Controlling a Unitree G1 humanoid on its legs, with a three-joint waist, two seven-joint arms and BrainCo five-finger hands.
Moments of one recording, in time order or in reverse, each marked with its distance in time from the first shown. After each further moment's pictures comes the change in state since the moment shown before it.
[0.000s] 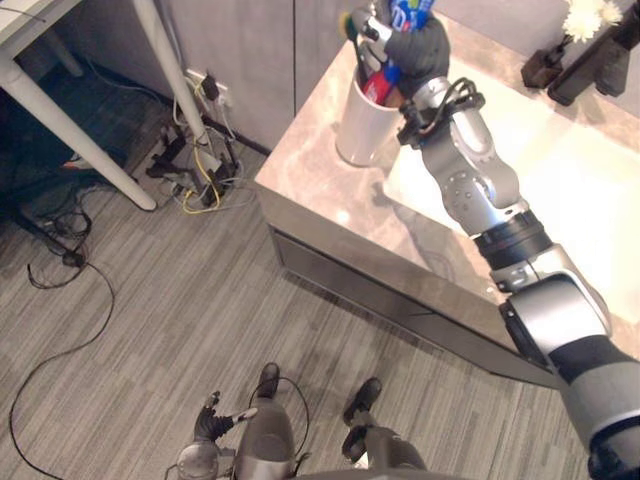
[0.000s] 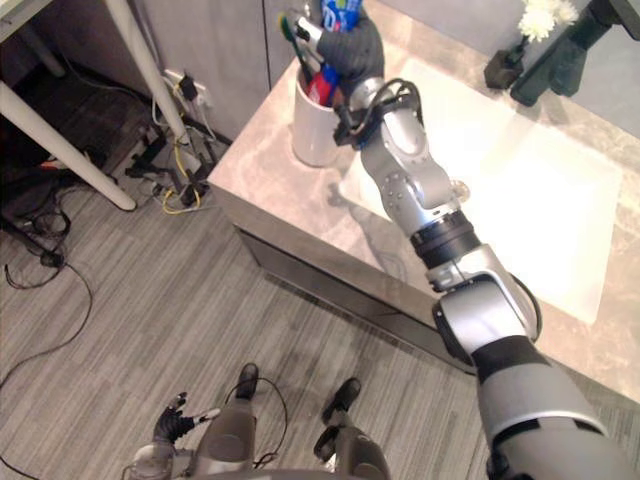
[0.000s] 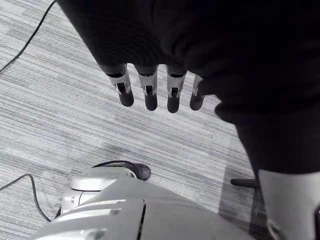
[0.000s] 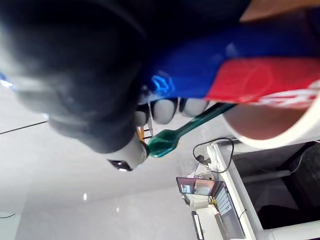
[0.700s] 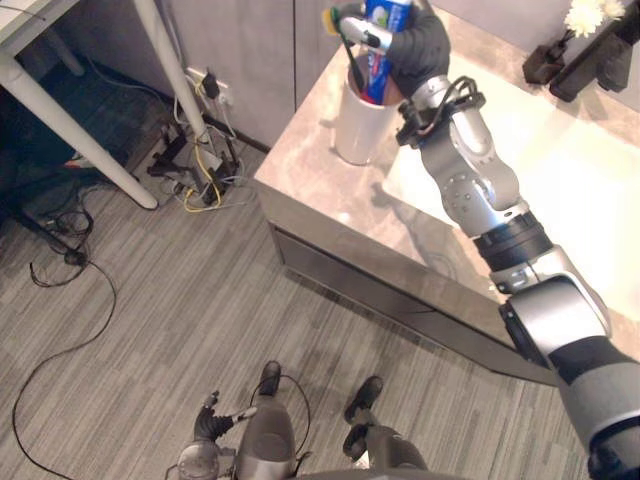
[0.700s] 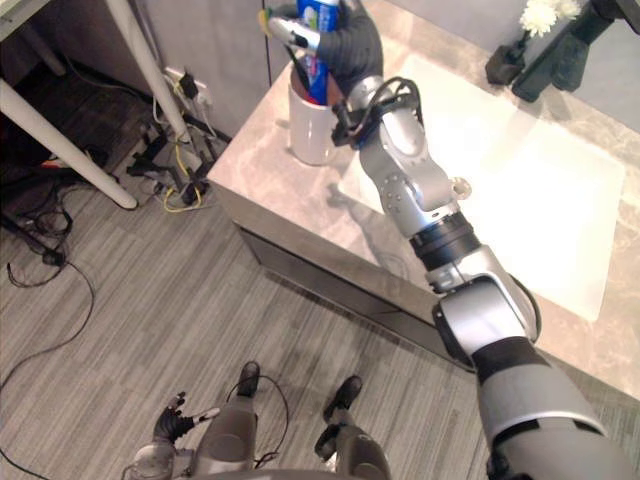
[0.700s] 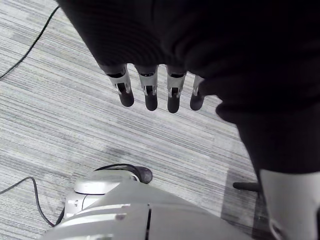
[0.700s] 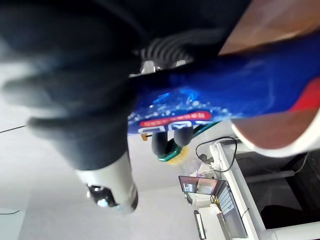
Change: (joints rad) left arm 0.000 -0.003 0.000 0.002 0.000 -0.003 0.019; right arm 0.003 0.000 0.000 -0.021 -0.018 -0.009 -0.014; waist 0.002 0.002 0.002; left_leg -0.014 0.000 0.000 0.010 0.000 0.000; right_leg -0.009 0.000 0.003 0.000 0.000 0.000
